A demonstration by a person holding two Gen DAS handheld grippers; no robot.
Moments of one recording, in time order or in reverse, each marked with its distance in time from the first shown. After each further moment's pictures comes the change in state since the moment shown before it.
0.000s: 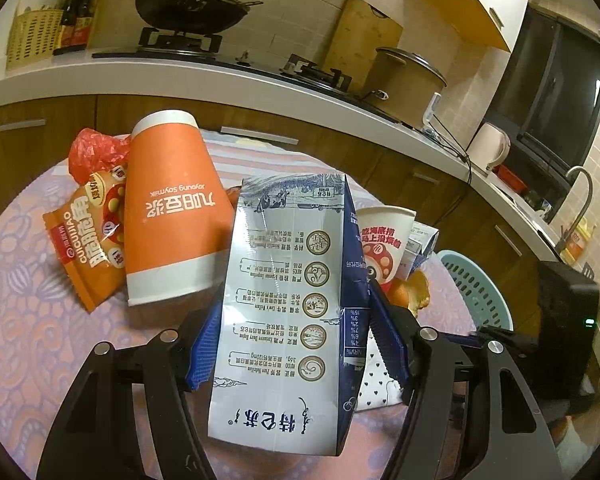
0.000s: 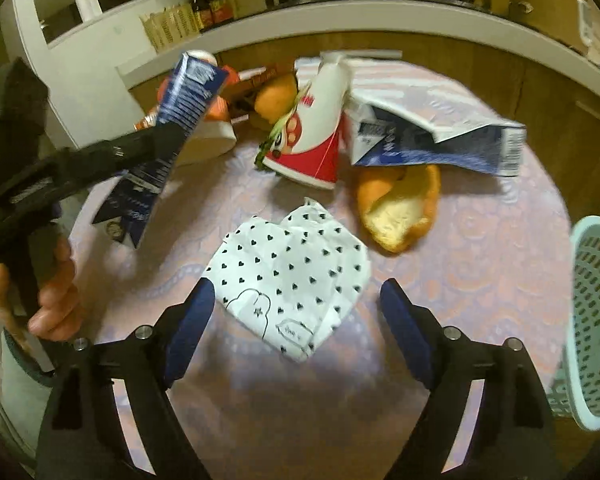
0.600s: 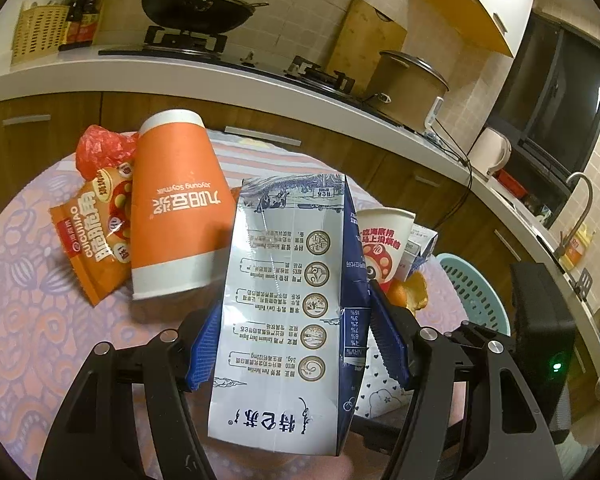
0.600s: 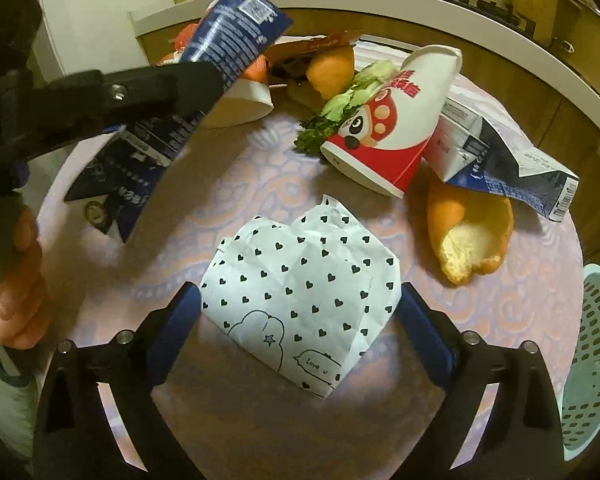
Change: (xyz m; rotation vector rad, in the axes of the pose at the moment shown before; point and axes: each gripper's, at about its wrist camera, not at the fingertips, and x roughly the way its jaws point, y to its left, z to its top) left arm -0.008 0.002 -0.001 -0.018 -0.010 -0.002; right arm 0.031 0.048 0.018 -0.154 0.076 -0.103
